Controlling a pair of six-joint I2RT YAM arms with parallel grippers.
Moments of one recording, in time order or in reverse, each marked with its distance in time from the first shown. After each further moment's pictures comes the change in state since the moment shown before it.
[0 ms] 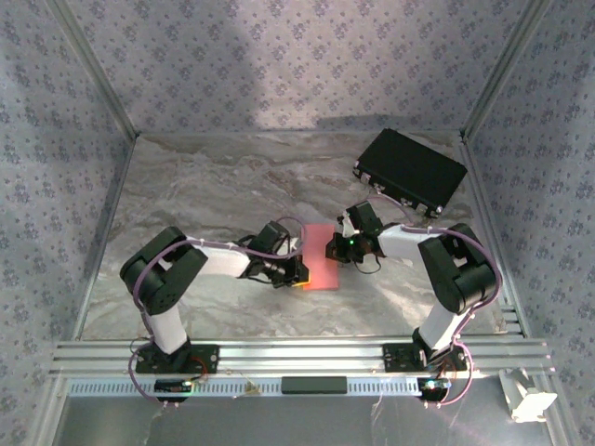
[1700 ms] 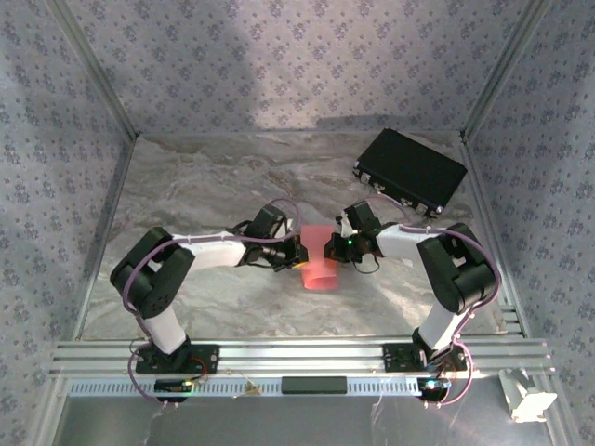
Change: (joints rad) left arm 0.069 -0.053 0.098 -0.059 -0.048 -0.085; right arm 0.016 0.004 0.010 -0.006 0.018 0.001
